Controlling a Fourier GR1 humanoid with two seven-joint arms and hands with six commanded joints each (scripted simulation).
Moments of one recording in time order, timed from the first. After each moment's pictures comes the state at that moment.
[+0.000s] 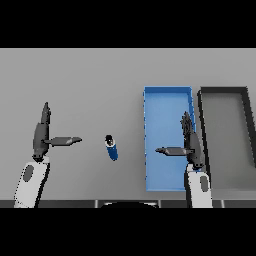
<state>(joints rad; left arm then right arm) -0.11 0.43 -0.16 -1.48 0.24 0.26 0.01 0.00 0.00 0.00 -1.57 0.00 0.00 0.00</state>
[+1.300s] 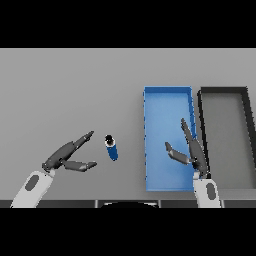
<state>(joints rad) -0.04 0.59 -0.43 -1.64 0.23 -0.26 -0.02 0.10 -0.15 0.10 -1.68 0.14 0.09 -0.06</state>
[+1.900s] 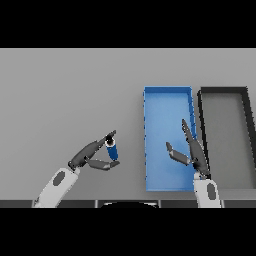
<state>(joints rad) -0.14 0.35 -0.53 -1.47 0.08 -0.18 -0.07 0.10 -0.15 0.09 -1.67 0.13 0.10 -0.06</state>
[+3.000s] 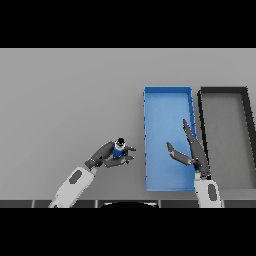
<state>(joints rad) -0.18 0.17 -0.55 -1.39 0.09 -0.15 -0.16 0.11 -0.16 0.09 -1.69 0.15 0.09 -0.06</state>
